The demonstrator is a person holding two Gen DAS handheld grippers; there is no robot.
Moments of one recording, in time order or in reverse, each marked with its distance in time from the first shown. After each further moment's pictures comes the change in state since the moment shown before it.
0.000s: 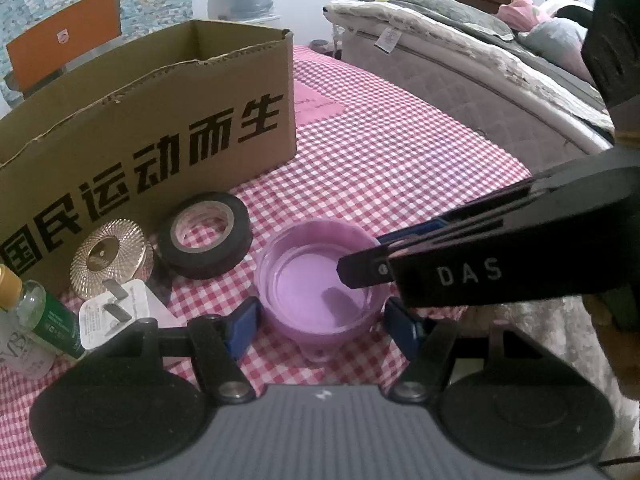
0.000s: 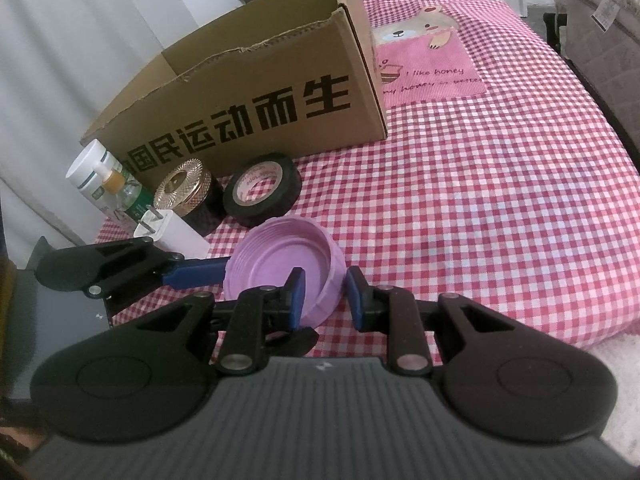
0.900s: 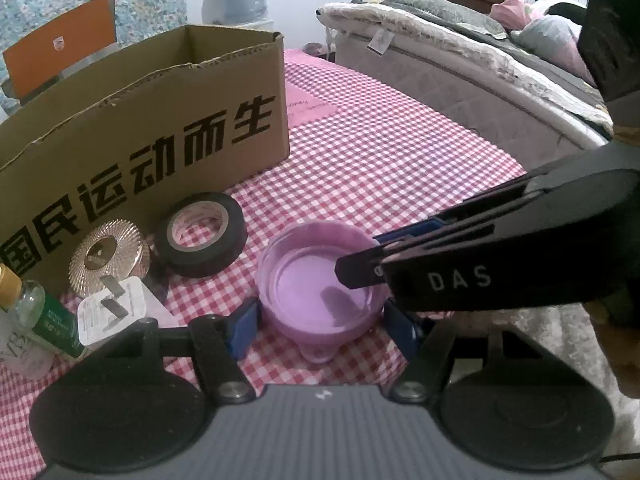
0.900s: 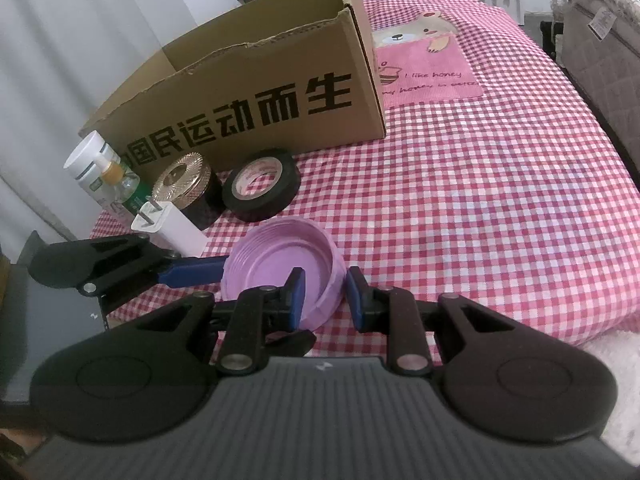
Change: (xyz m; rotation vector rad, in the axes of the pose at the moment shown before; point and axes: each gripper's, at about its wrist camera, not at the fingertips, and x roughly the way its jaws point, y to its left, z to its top) left arm -0.002 -0.003 -0.004 0.016 -0.011 -0.004; right arm -0.004 0.005 -0.005 -0.026 -0.010 -0.028
